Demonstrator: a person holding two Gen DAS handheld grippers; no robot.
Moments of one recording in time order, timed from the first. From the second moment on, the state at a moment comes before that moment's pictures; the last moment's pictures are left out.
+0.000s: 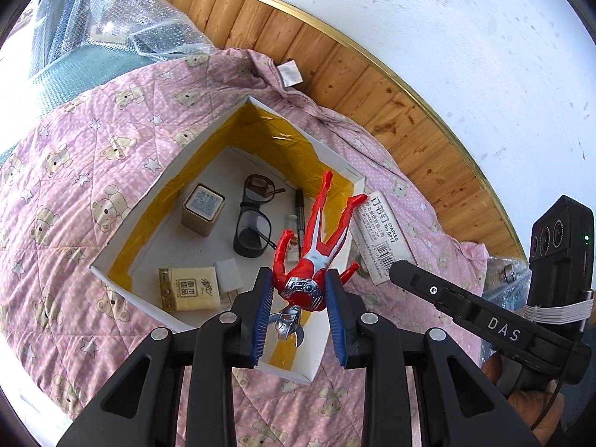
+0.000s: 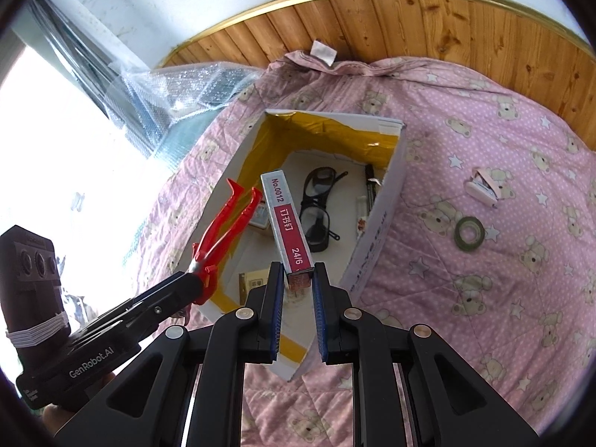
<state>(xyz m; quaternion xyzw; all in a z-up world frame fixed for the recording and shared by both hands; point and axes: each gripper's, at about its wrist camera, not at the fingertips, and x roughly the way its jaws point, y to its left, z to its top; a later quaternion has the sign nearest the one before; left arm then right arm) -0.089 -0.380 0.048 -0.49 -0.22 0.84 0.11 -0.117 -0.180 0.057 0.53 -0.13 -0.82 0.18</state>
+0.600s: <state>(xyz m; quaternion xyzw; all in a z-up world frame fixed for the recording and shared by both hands) -0.171 -0.394 0.017 -0.50 -0.23 0.83 0.09 -0.182 -0.192 0.032 0.55 -0.12 -0.81 0.17</state>
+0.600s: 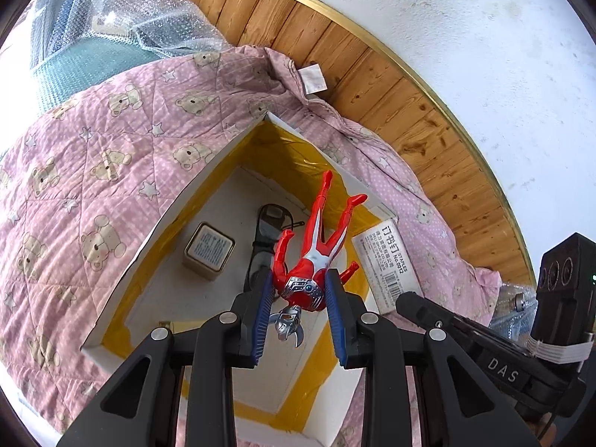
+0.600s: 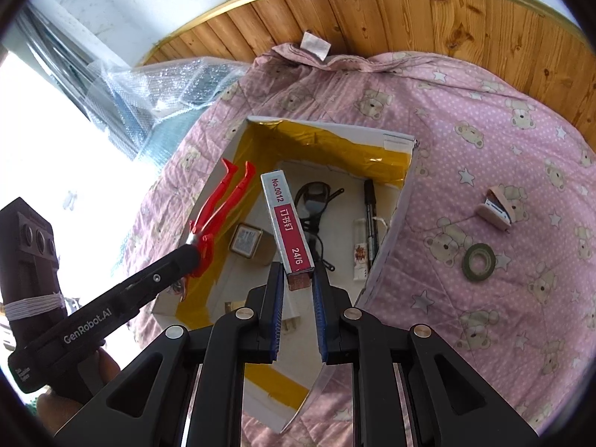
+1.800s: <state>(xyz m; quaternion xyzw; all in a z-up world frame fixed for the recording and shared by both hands) -0.195 -0.379 -0.007 -0.55 -0.21 0.80 0.06 -0.184 -0.193 0.018 0.56 -0.13 -0.80 0.19</state>
